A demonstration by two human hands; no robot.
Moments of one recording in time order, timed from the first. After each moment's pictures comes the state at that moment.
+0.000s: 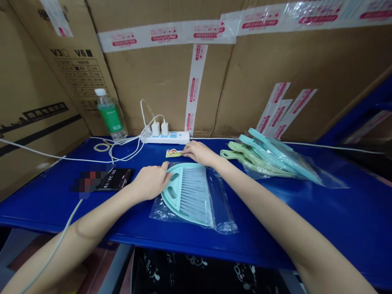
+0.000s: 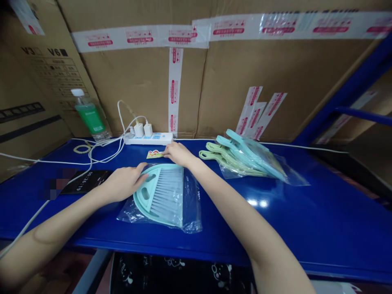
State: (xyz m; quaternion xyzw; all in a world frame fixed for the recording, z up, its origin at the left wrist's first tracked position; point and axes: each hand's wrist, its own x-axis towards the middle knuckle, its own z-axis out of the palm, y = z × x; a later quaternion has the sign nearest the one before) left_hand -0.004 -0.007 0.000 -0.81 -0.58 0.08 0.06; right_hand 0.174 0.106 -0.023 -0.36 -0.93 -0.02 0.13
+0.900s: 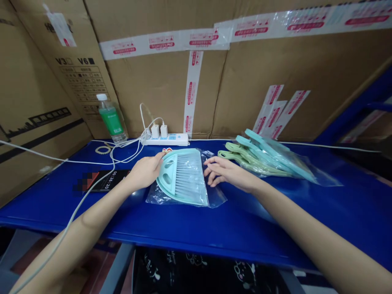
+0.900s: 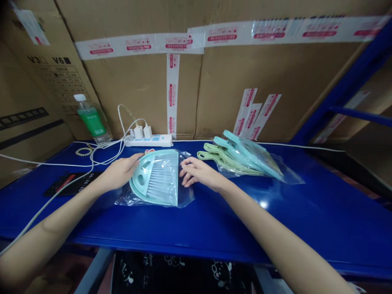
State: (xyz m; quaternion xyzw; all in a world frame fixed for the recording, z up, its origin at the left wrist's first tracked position) left_hand -0.021 0.009 0.010 -0.81 -0.59 -0.05 -0.01; right_hand 0.233 0.020 -0.018 -0.42 -0.61 0.60 0.30
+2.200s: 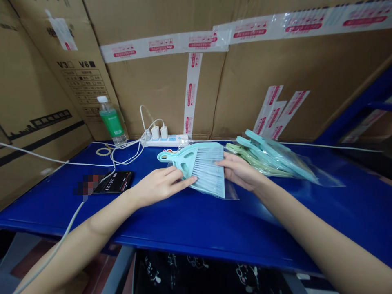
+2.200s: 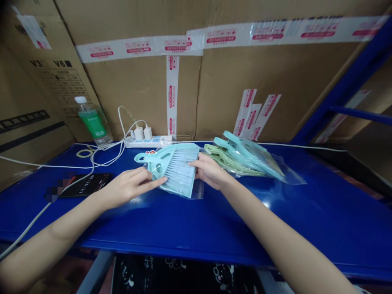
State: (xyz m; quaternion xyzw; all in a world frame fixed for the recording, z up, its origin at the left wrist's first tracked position) left_hand -0.012 -0.012 0.001 -0.92 -0.18 -0.15 0.30; right_hand 0.236 0.024 -0.009 -0.37 -0.50 0.66 0.42
